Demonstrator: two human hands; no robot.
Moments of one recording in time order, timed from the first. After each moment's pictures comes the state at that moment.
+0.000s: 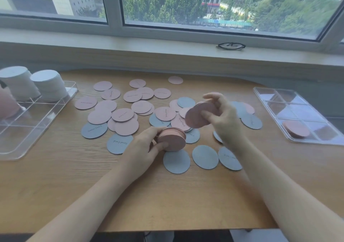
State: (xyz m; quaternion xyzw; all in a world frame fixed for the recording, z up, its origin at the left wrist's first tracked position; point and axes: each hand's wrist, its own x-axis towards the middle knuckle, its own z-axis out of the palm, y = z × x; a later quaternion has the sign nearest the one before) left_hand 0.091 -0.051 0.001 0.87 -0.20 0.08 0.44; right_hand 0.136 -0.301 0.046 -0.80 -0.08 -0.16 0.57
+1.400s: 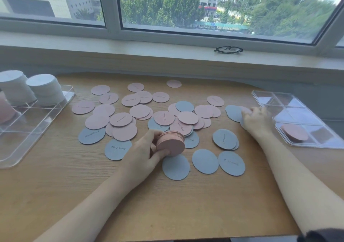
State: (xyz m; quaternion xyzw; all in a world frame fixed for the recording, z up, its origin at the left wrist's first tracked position) left_hand 0.090 -0.054 0.000 0.88 -0.17 0.07 0.44; right_hand 0.205 -0.436 0.006 -0.95 0.24 -0.11 0.16
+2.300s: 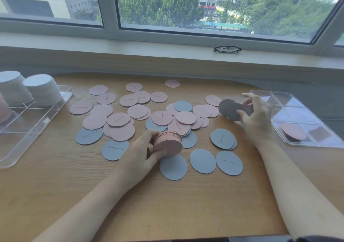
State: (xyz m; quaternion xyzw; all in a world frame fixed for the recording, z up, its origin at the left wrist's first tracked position) left_hand 0.089 -0.052 0.002 0.88 -0.18 0.06 0.43; right_hand 0.179 -0.419 0.019 -0.90 -0.01 -0.34 0.26
